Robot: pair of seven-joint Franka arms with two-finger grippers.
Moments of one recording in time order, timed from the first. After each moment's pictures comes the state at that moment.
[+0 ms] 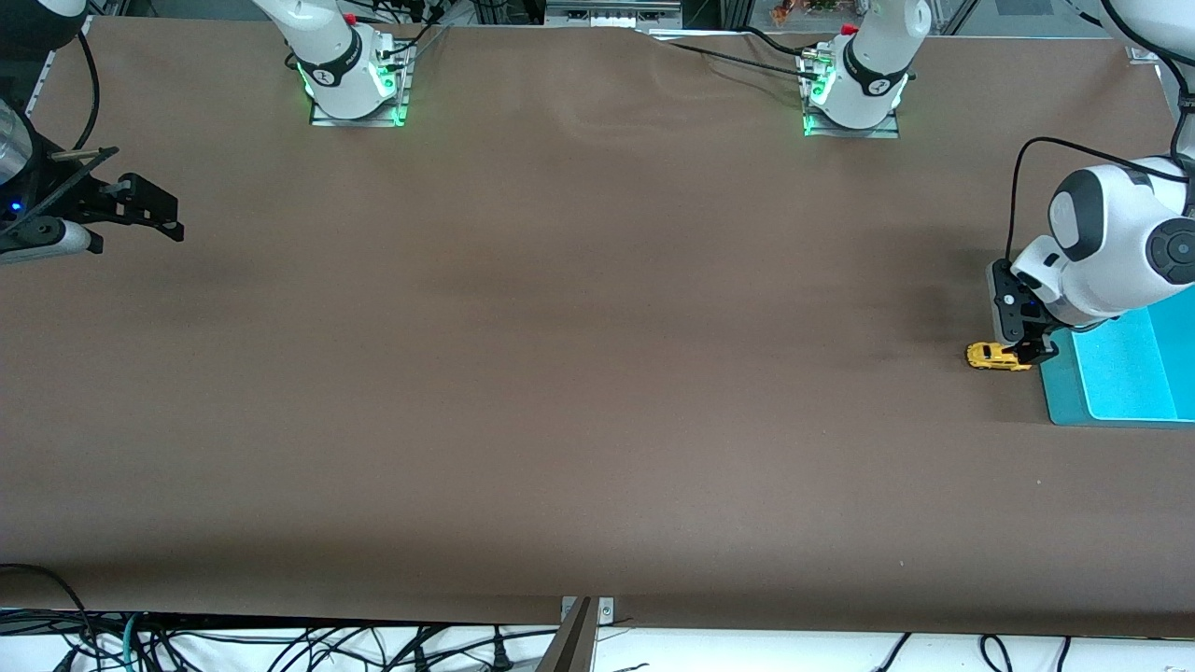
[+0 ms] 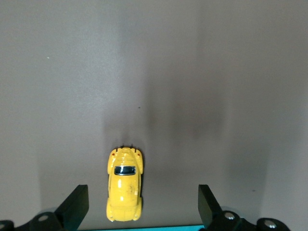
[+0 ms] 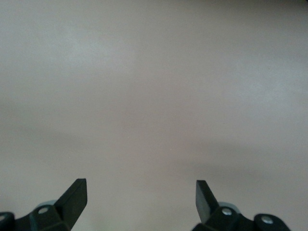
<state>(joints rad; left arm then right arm) 0.18 0.29 0.06 -2.11 0.14 2.34 1.69 -0.11 -0.01 0.11 -1.69 0.01 1.67 -0.18</state>
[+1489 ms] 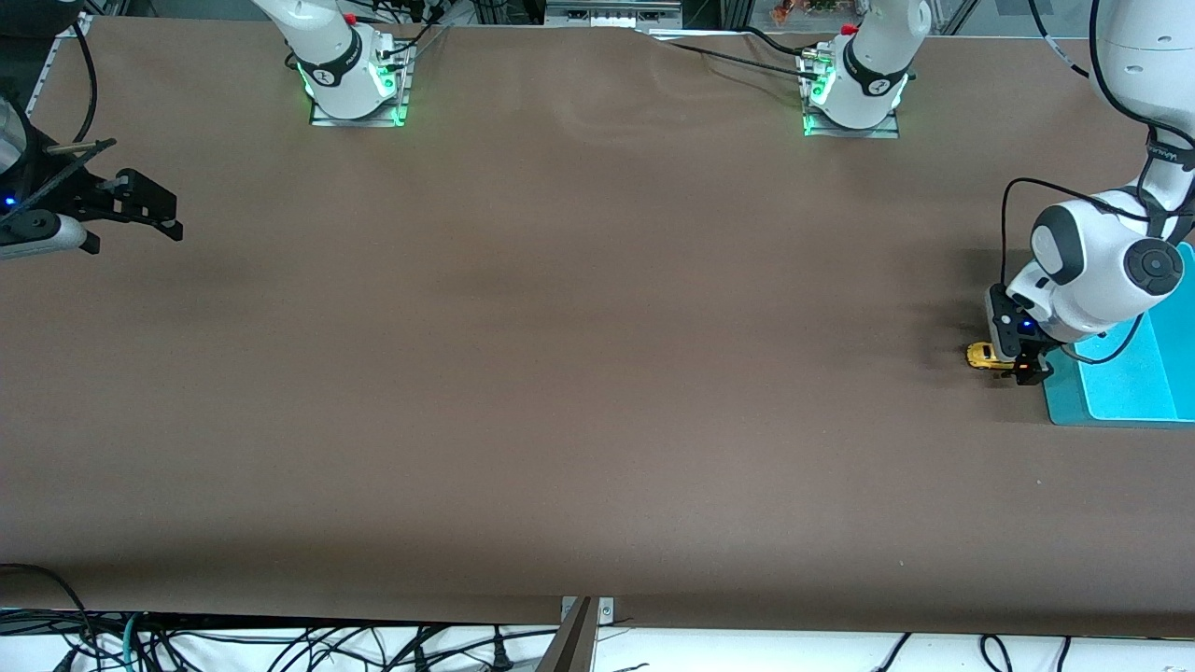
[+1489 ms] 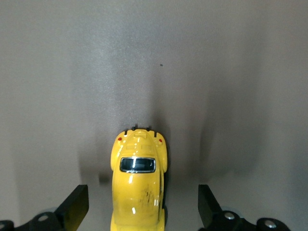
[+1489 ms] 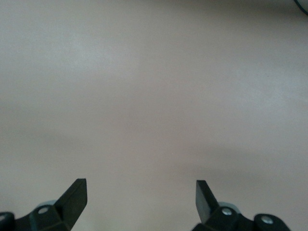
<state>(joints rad) 0.26 0.48 0.07 -2.12 0.09 2.63 1.79 -0.10 0.00 0.11 -1.65 0.01 1.66 -0.17</state>
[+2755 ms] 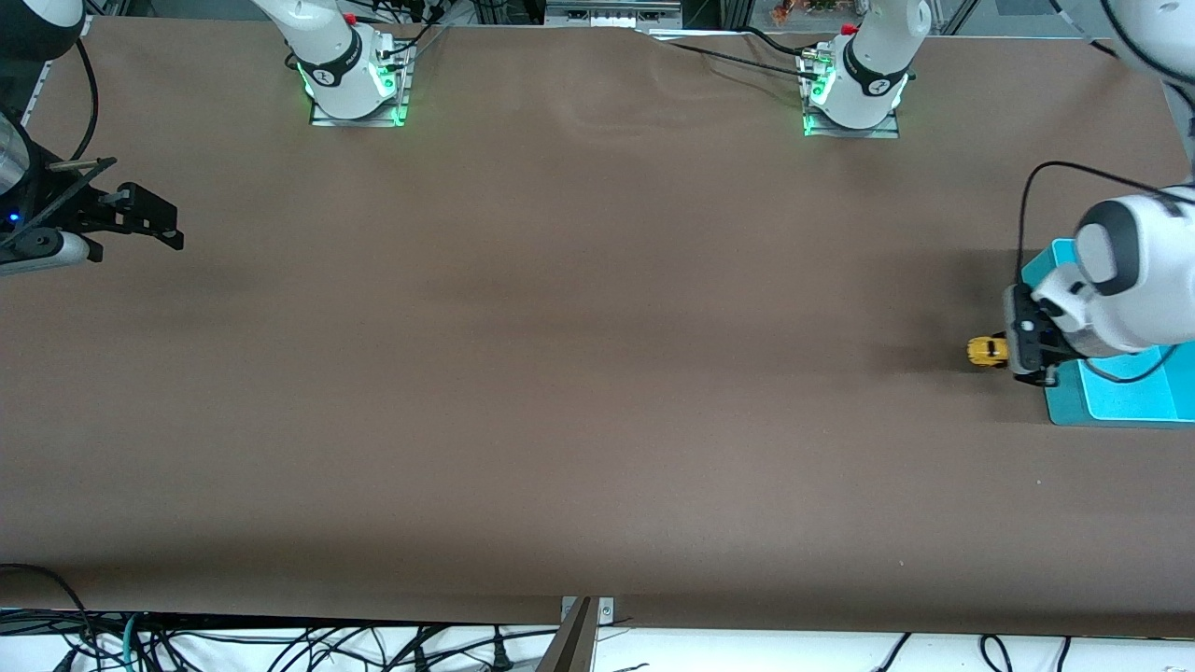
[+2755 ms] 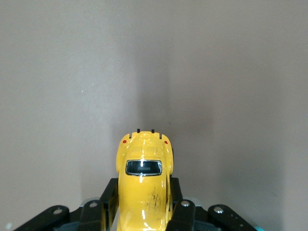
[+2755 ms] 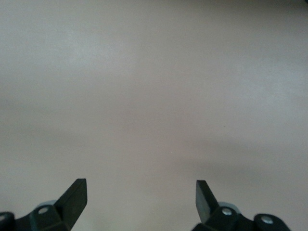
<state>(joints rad) 0.24 0.38 0.00 -1.82 0.02 2.08 1.81 -0.10 0.03 0.10 -1.64 0.00 1.66 -0.17</state>
